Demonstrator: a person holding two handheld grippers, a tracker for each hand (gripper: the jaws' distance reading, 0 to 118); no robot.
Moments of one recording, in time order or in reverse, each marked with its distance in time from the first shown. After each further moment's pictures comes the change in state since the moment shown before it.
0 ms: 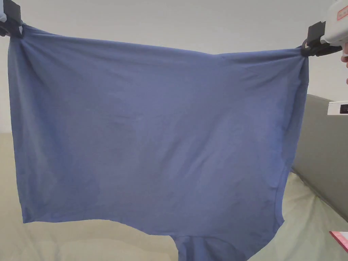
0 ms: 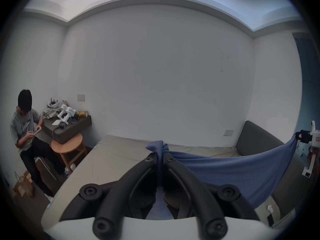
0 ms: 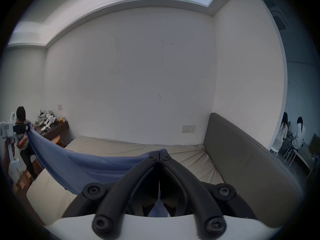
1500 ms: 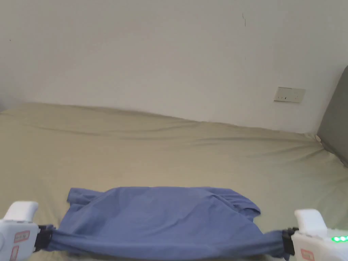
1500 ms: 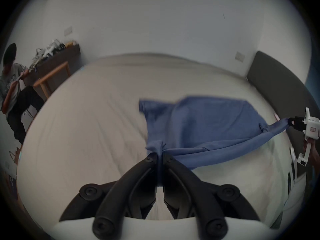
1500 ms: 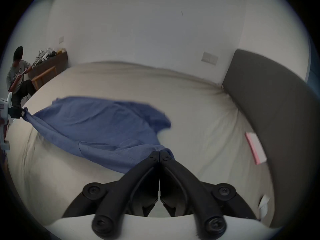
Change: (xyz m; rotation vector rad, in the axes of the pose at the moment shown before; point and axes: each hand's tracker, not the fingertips) left arm -0.040 -0.495 -0.060 -0.585 -0.049 -0.038; right arm -0.045 -0.503 -0.098 -0.455 0.043 0.148
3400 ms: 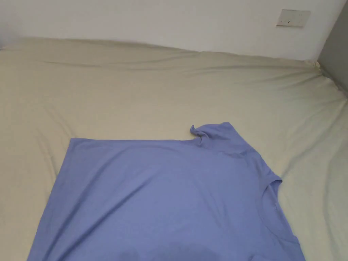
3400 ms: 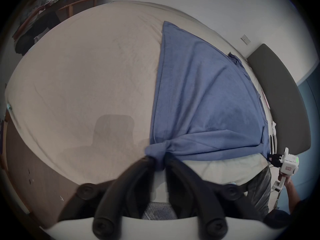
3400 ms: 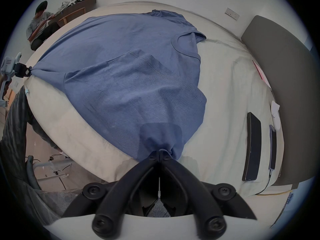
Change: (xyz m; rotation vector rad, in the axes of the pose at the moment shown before) left arm -0.022 -0.292 0.165 -0.283 -0.068 0.287; right arm -0.019 -0.320 0.201 -0.375 0.095 0.222
